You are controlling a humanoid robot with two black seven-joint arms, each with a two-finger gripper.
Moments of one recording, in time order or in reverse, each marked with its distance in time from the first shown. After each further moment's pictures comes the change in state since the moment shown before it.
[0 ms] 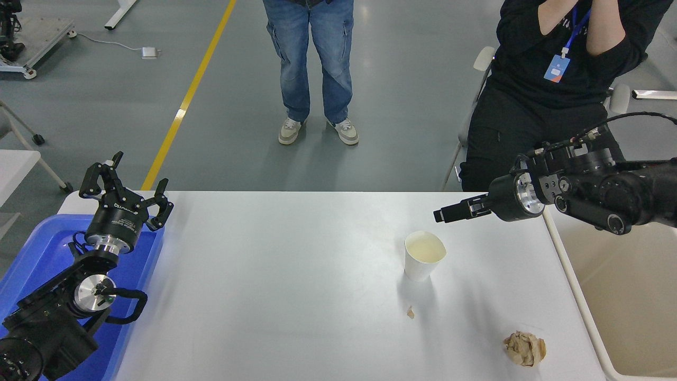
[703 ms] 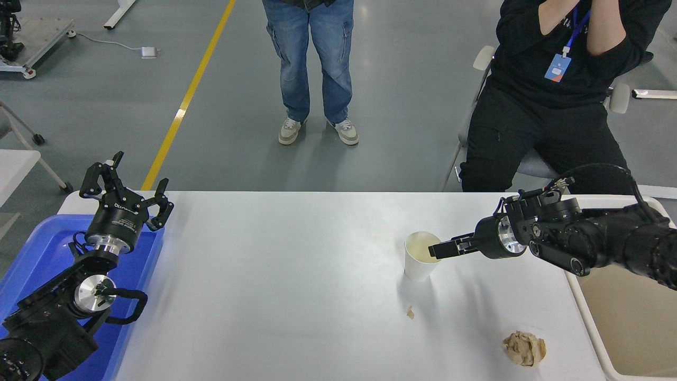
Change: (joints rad) left arm 0.000 0.000 0.000 0.000 0.000 0.000 0.000; right arm -0.141 0.112 -0.001 -0.127 -0.004 -0.057 -0.025
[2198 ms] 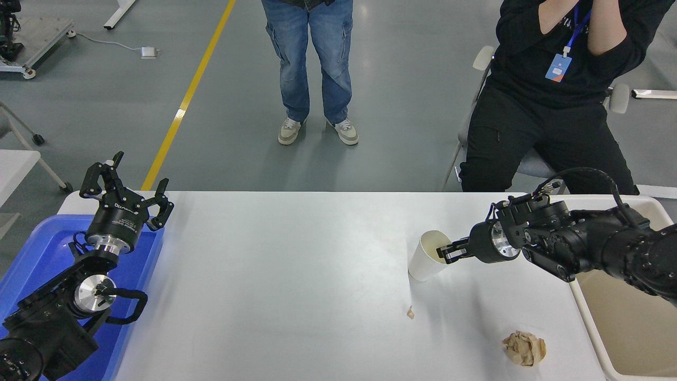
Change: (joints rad) left arm 0.000 0.000 0.000 0.000 0.000 0.000 0.000; right arm -0.019 0.070 -0.109 -0.130 -0.002 -0.021 0.119
